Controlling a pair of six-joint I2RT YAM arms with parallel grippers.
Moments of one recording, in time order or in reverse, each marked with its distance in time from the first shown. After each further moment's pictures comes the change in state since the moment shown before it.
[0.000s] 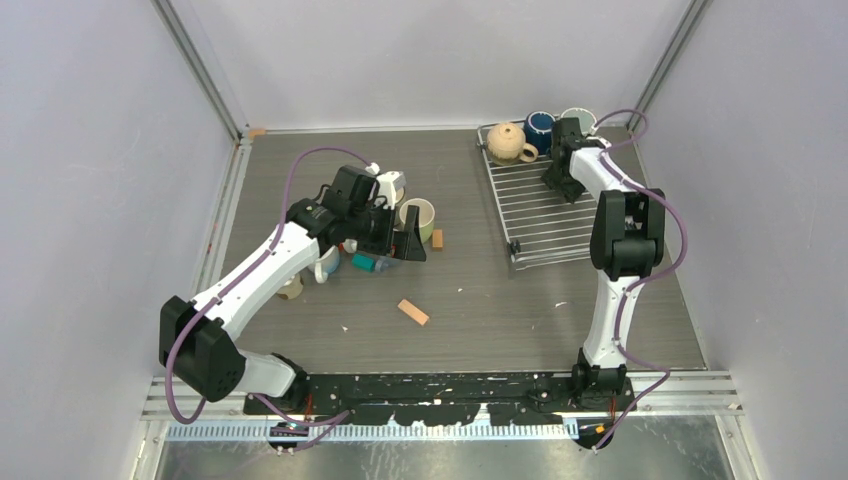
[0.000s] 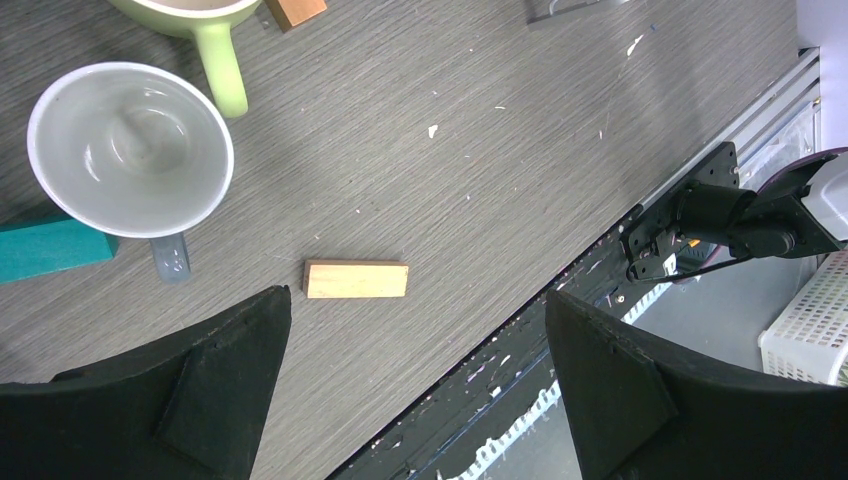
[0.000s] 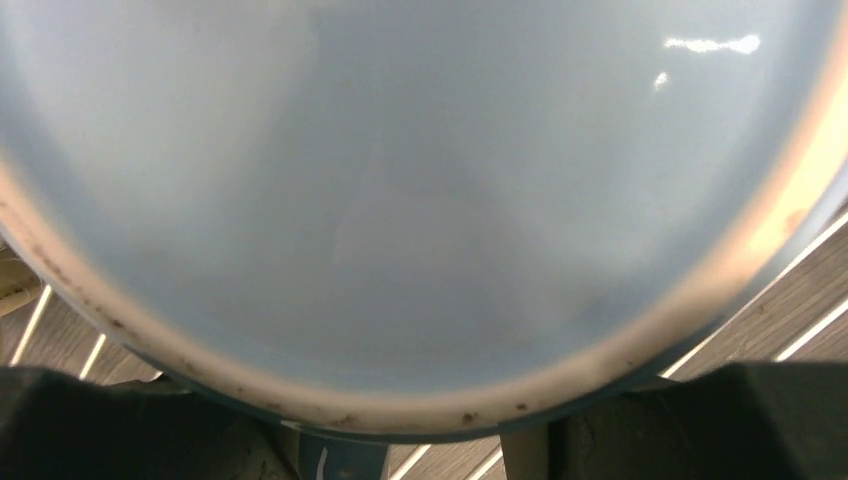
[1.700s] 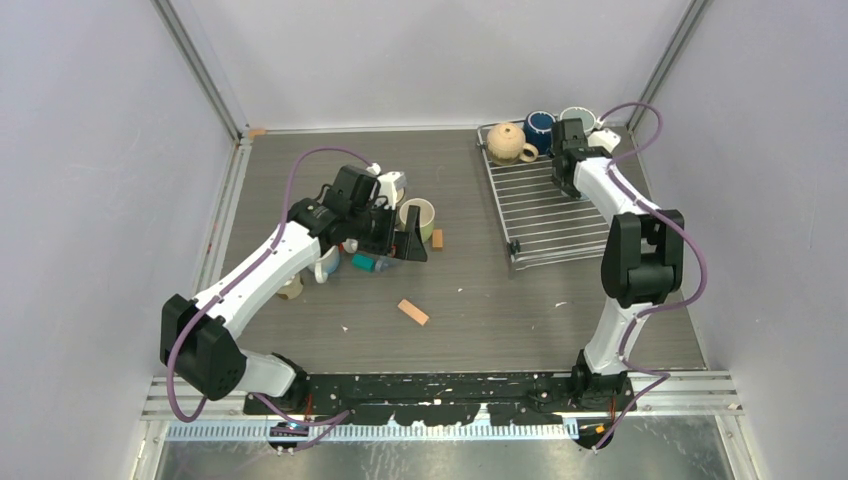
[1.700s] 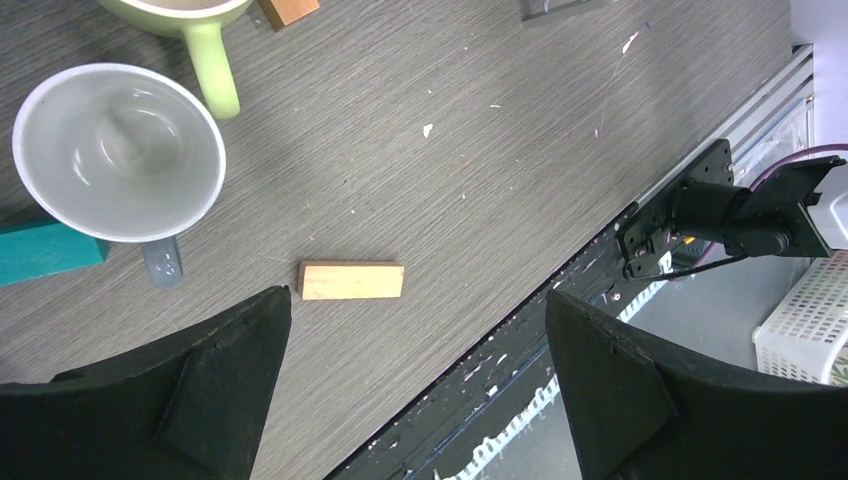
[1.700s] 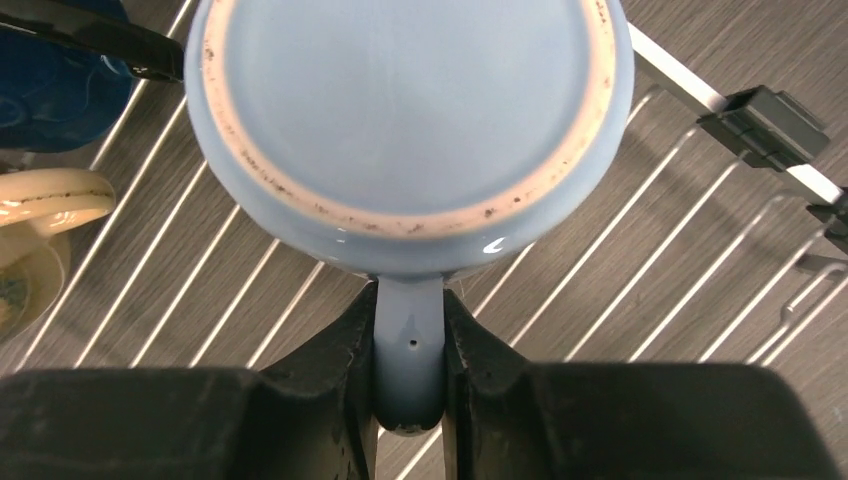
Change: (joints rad) left arm 0.000 0.008 0.000 0.003 0.012 -0.002; right arm 0.054 -0.230 -0.200 0.105 0.160 -0.031
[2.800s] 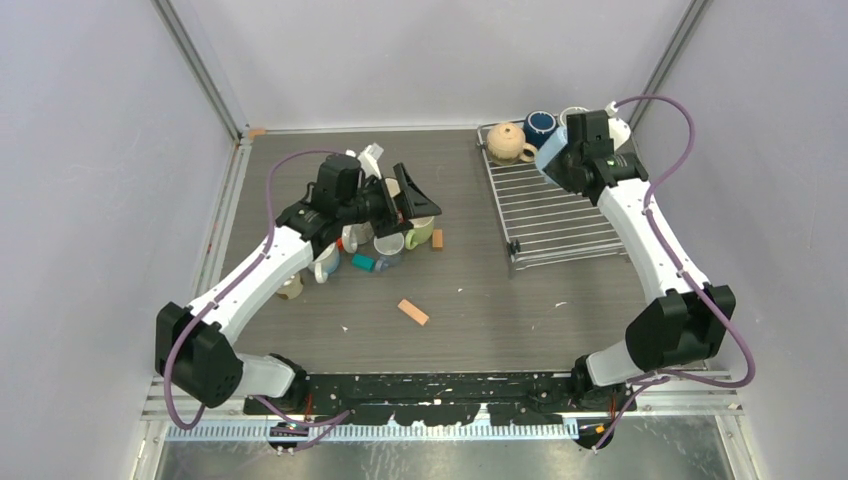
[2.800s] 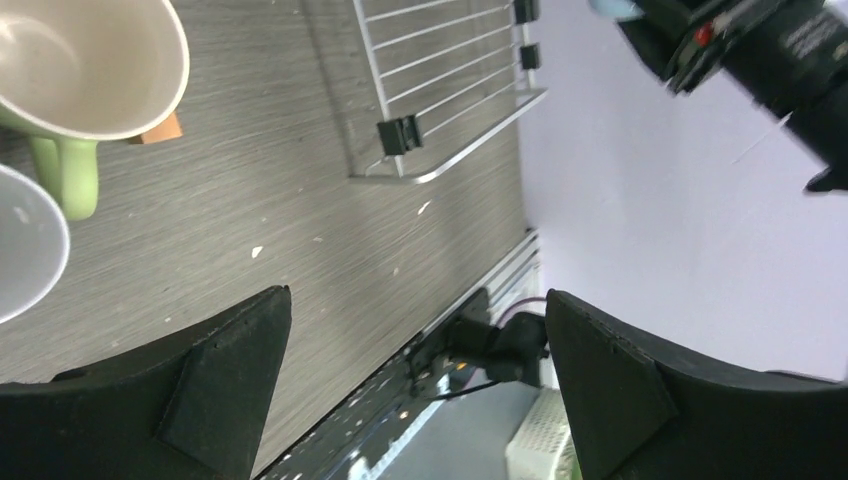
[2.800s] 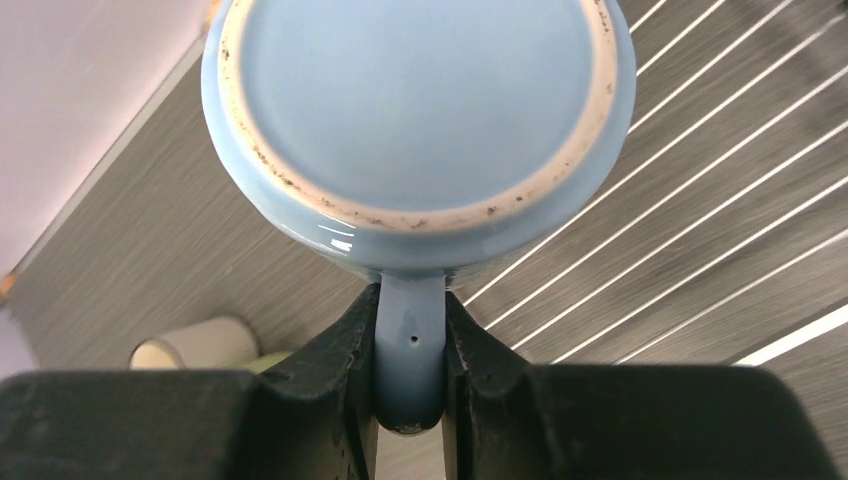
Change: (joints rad) left arm 0.046 -0.041 -0.043 0.339 0.056 -0.504; right arm 0.072 -0.396 -0.034 -0.141 -0.266 0.059
